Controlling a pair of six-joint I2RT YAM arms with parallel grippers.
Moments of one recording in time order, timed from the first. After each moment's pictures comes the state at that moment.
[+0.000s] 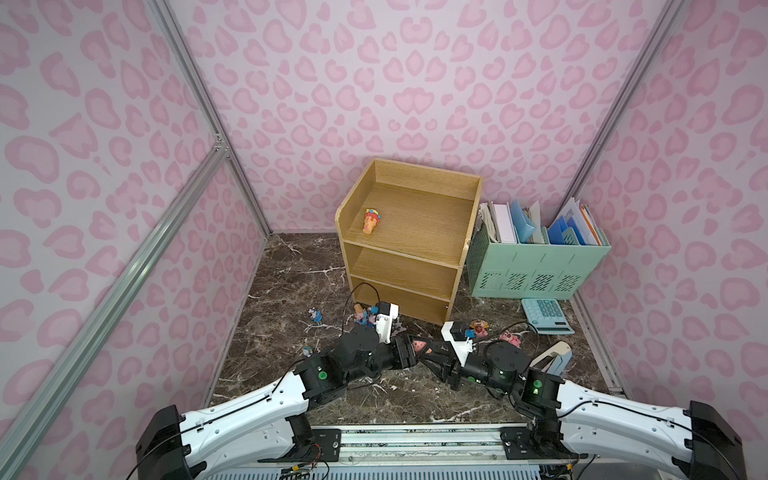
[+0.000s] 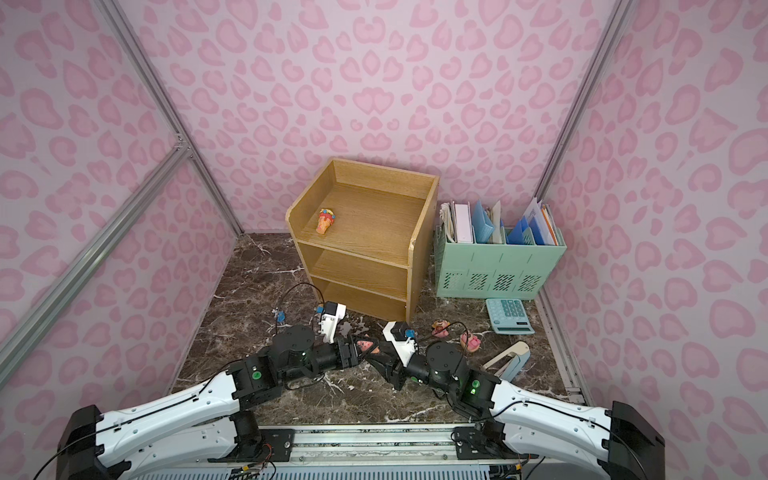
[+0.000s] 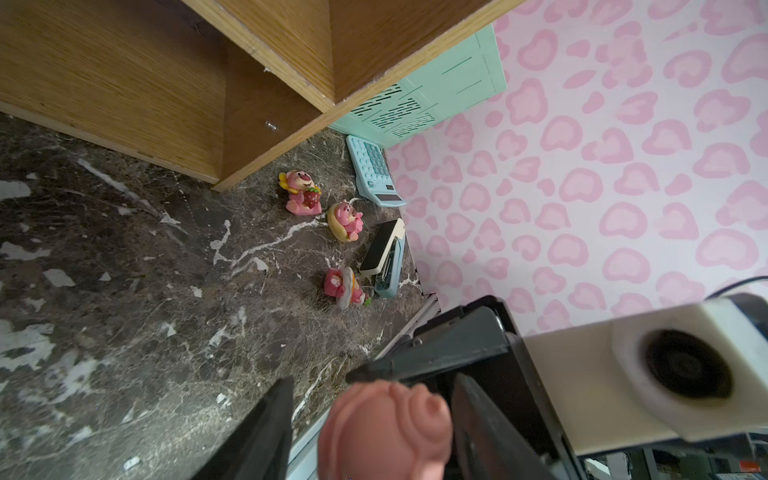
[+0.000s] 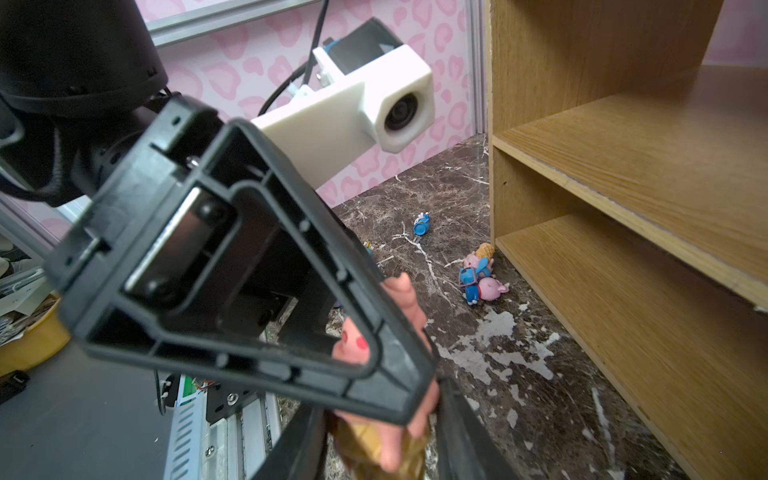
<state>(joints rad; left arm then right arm) -1.01 0.97 0.62 0.01 0.10 -1.10 1.11 0.88 0.38 0.36 -0.07 0.24</state>
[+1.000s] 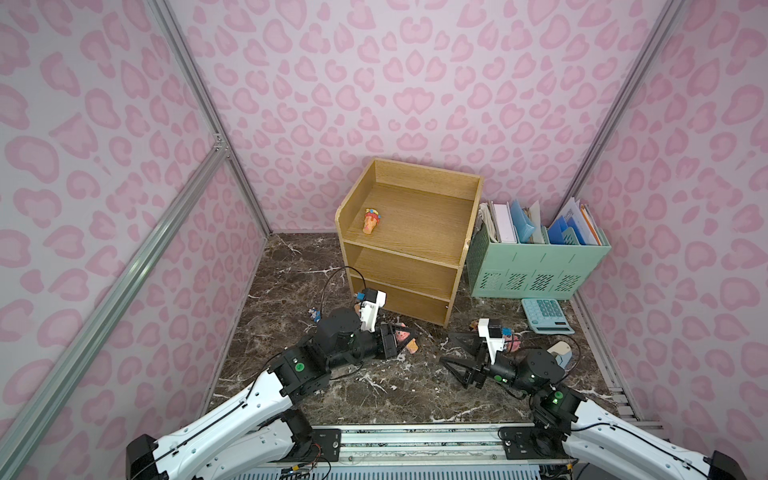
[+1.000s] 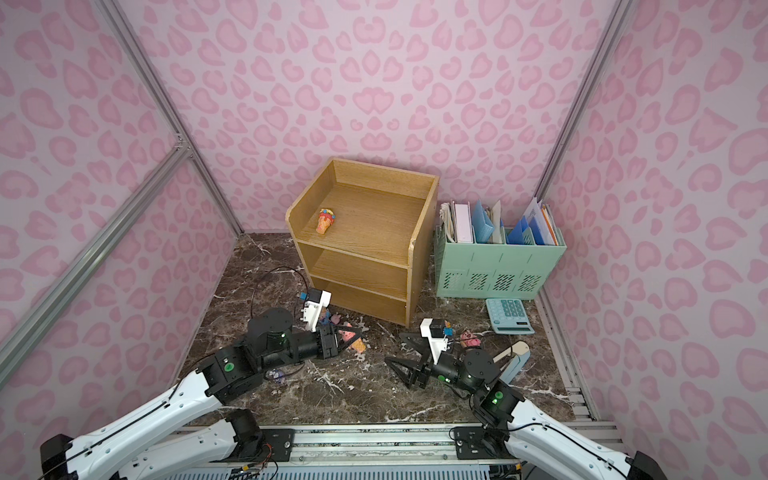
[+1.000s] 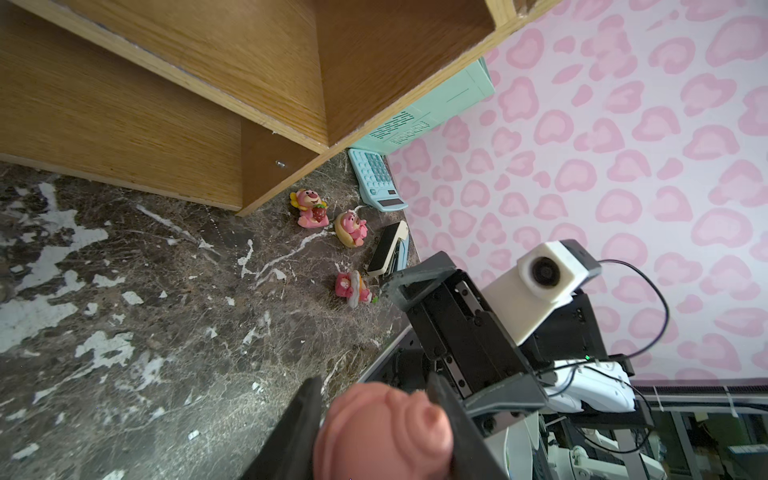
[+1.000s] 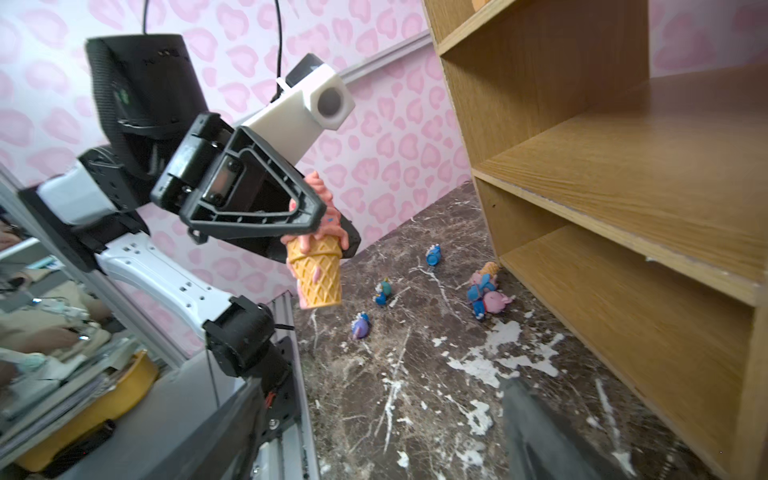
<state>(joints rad) -0.85 0.86 0.78 -0.28 0.28 -0.90 0.85 0.62 0.16 0.52 -0.41 0.48</state>
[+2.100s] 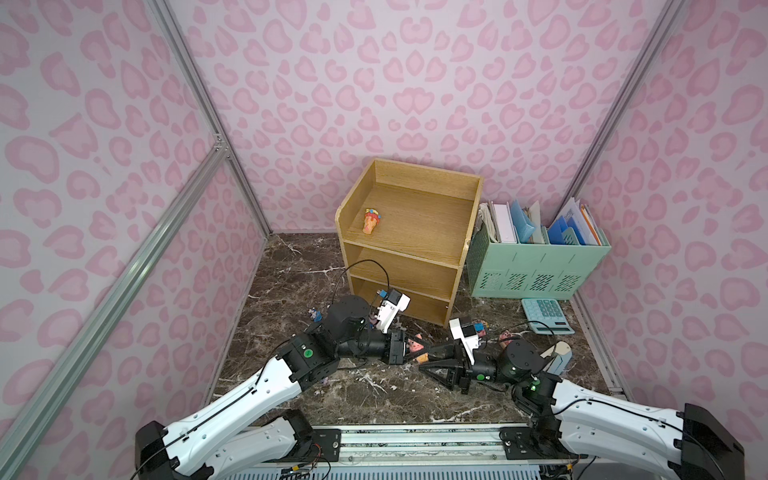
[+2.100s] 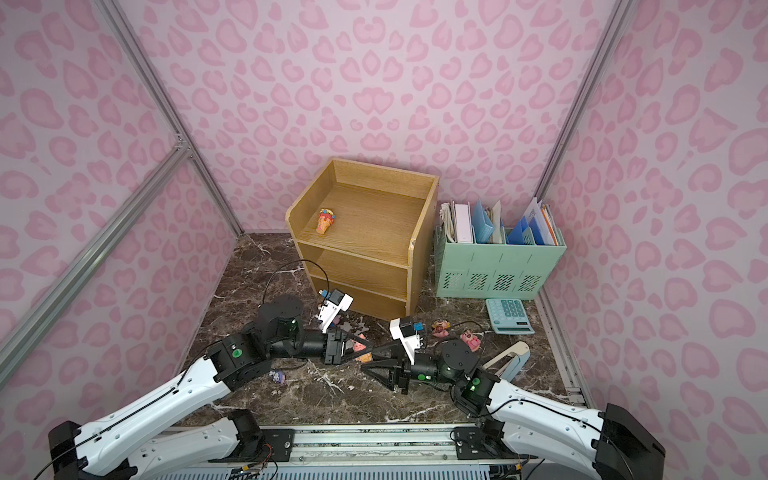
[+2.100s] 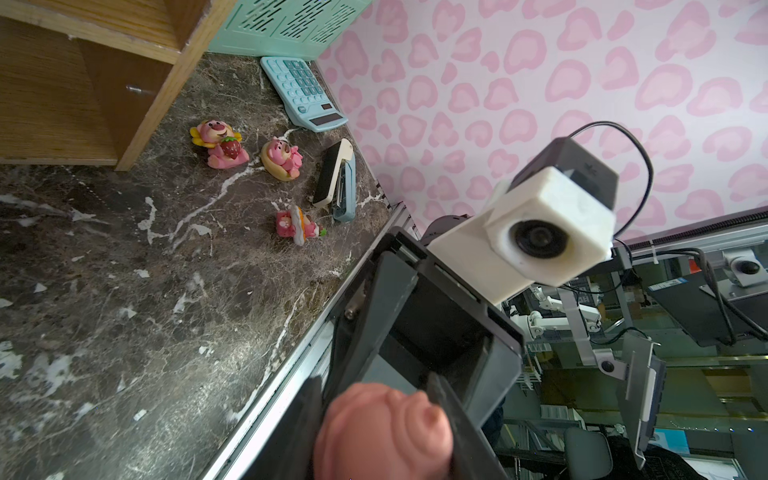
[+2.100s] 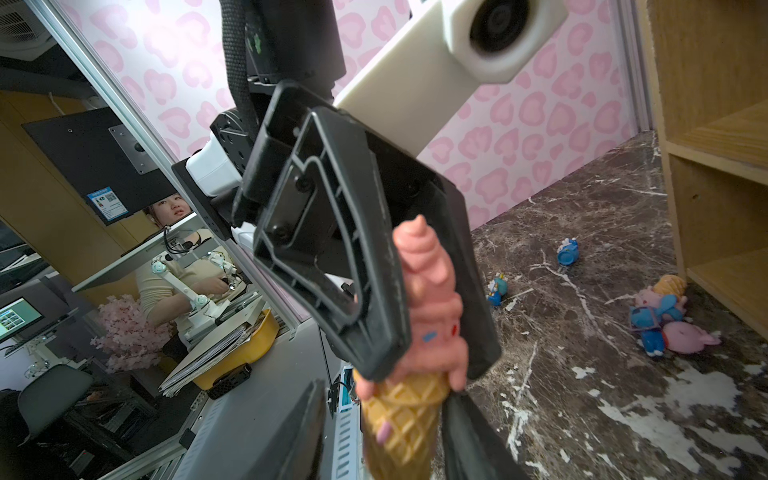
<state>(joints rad) -0.84 0.97 0.87 -0.32 0.57 -0.79 1.01 0.91 0.33 0.68 -0.50 0.54</state>
